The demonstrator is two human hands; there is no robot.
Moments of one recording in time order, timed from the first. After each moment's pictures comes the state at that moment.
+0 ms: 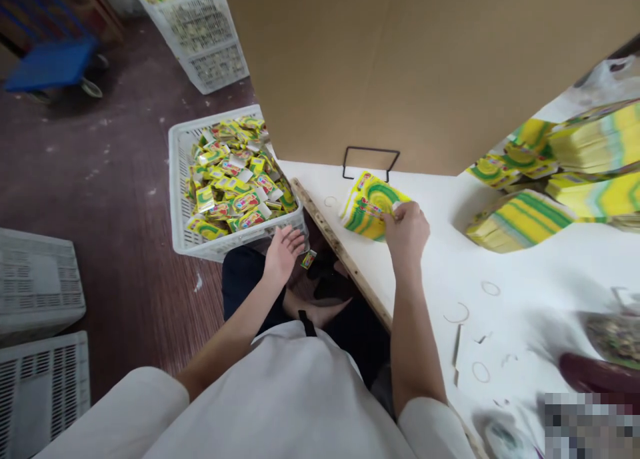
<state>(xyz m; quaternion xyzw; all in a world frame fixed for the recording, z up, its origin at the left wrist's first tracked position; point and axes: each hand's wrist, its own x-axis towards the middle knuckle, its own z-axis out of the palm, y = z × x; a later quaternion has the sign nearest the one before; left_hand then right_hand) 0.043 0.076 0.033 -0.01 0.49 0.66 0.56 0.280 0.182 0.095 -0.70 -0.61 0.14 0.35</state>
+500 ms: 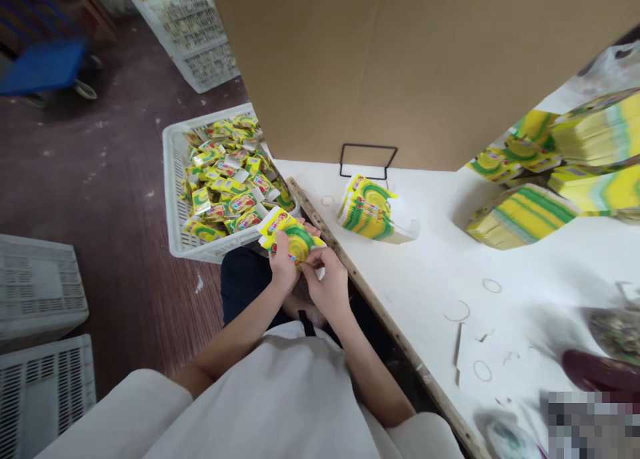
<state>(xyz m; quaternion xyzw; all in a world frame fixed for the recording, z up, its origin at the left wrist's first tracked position) 0.082 0.078 0.070 0.22 0.48 0.71 0.46 0.183 0.060 0.075 -0.46 -0.66 0.41 0.43</state>
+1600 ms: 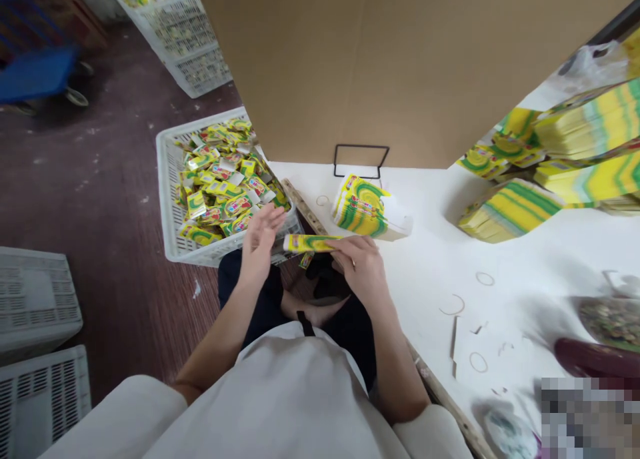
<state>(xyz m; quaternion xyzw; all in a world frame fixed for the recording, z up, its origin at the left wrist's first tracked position) 0.029 0.075 0.084 0.40 0.48 0.67 0.41 0.243 0.092 0.096 -0.46 -0.76 0.29 0.36</state>
